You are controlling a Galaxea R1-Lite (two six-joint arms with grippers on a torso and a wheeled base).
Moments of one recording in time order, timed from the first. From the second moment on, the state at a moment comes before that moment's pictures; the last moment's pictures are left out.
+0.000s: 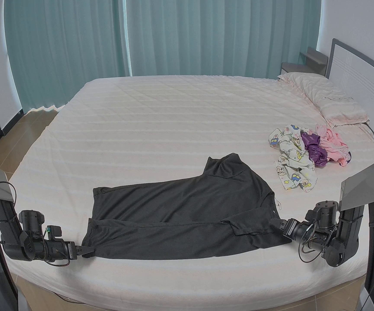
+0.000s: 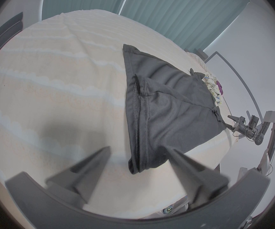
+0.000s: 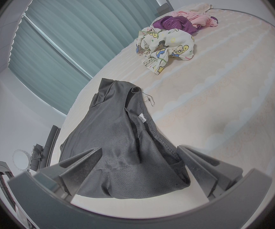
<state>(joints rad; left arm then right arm) 0.30 2.30 -0.35 -0.97 -0.59 0.06 0.16 2.42 -0.36 -1.50 0.13 0.64</state>
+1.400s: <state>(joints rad) 0.09 2.37 -0.56 -1.18 -0.26 -0.46 0.18 2.44 -0.38 -1.51 0.13 0.64</state>
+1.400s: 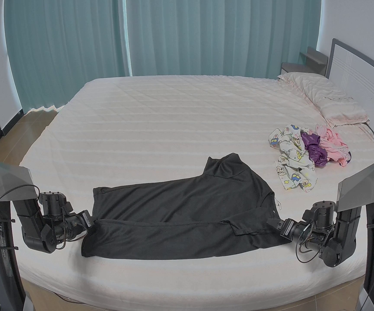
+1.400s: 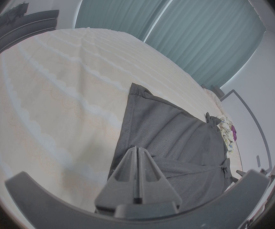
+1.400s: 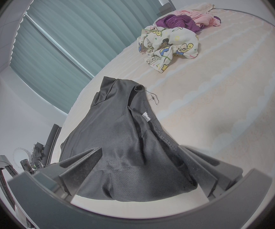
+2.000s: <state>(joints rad) 0.11 2.39 -0.56 -1.18 -0.26 -0.46 0.17 2.46 -0.50 -1.51 0.20 0.59</state>
